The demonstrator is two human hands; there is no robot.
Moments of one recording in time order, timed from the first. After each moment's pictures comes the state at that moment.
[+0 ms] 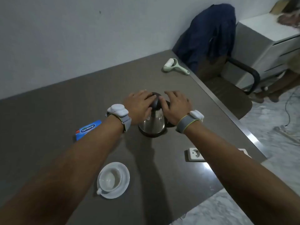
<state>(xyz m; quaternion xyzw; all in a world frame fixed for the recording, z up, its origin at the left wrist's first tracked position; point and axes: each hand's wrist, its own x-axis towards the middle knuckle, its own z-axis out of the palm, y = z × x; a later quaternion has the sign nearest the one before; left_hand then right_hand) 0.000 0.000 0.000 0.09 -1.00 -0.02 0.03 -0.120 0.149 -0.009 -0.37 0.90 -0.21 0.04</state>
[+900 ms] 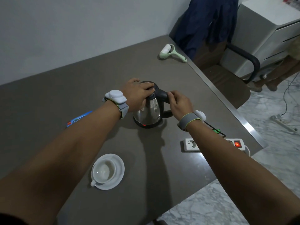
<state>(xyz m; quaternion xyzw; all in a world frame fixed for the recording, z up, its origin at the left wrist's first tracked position) -0.022 -0.005 -0.009 0.04 -1.00 0.04 -0.02 -0.136 0.174 -0.049 -0.26 0.90 -0.33 0.16</state>
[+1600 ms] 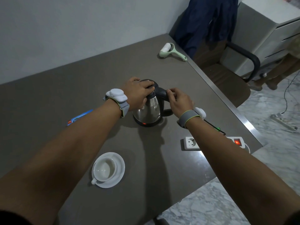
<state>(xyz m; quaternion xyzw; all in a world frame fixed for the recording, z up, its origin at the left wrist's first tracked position) -0.022 -0.003 -0.011 0.03 -1.00 0.06 -0.02 -0.138 0.170 -0.049 -0.24 0.90 -0.33 0.15</state>
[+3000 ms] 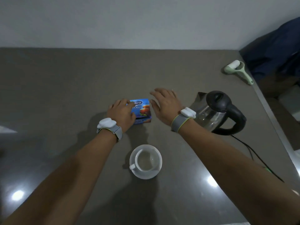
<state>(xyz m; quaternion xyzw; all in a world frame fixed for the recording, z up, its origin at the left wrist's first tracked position) 0.240 -0.078 -0.103 0.47 -0.87 -0.09 0.08 0.042 -0.005 -0.058 -0.65 0.73 -0.16 0.07</state>
